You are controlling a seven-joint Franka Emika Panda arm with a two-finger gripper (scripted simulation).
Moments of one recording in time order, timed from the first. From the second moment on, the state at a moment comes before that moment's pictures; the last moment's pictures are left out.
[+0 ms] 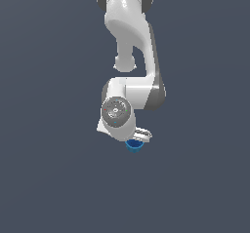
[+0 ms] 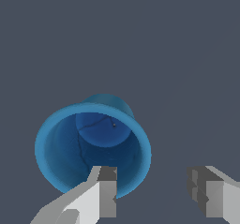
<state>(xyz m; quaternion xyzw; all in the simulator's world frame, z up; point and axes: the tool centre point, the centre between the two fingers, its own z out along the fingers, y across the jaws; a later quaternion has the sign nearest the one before) 0.050 0.003 0.101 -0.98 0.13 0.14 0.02</state>
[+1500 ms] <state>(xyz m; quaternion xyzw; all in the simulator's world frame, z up) 0.038 0.008 0.076 -0.98 0.13 0.14 0.02</state>
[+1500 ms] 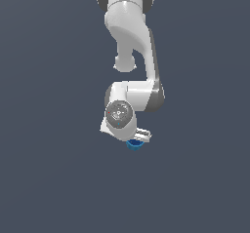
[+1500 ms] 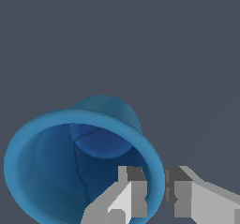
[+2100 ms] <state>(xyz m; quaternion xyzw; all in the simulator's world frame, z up) 0.004 0.038 0.116 -0.98 0.13 0.14 0.02</state>
